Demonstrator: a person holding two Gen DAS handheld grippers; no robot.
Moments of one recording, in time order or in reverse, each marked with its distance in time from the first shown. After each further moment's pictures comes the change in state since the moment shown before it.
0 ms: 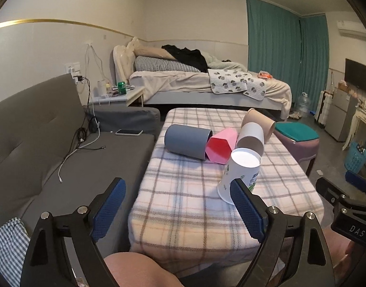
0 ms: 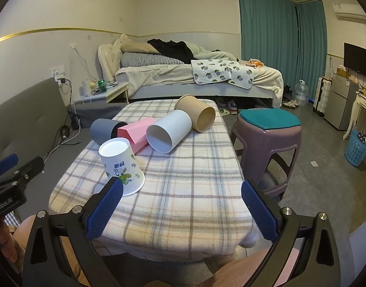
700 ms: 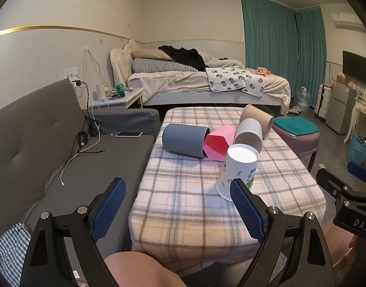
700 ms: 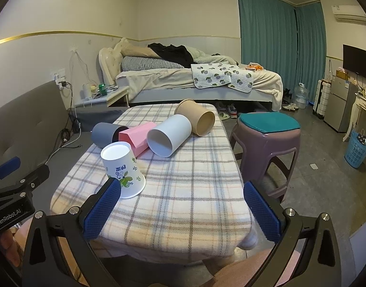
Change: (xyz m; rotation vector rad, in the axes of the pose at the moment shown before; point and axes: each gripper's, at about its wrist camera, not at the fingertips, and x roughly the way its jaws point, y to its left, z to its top) left arm -0.001 -0.009 -0.003 0.040 0.002 0.011; right arm -0.004 0.000 0.000 0.000 -0.023 0.002
